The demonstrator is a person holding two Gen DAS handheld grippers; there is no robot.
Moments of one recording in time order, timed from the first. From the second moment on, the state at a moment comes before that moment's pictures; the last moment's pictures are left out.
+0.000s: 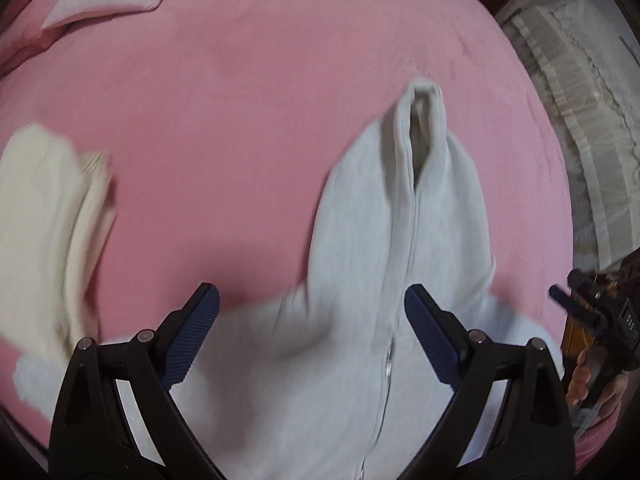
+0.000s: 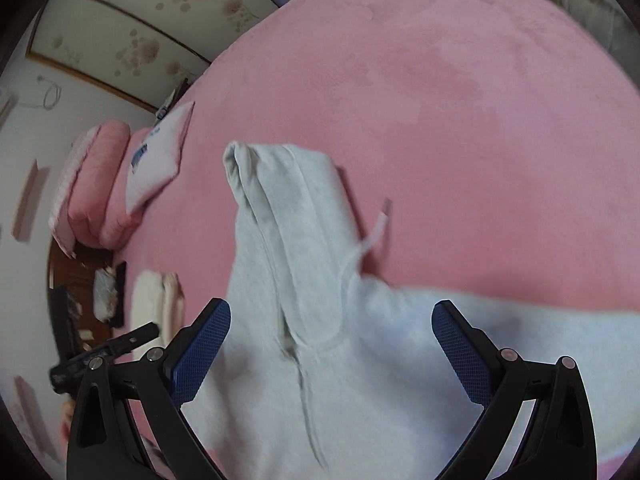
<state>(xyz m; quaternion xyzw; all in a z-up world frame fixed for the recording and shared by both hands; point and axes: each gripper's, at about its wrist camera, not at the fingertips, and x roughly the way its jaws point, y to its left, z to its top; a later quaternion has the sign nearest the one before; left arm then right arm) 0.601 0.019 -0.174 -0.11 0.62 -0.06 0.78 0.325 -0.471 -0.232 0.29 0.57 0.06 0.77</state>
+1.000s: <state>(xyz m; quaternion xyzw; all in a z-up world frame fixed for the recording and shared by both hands) 0.742 -0.049 -0.264 -0.20 0.43 -0.38 0.79 0.639 -0.421 -0.296 0.31 0.50 0.17 0.79</state>
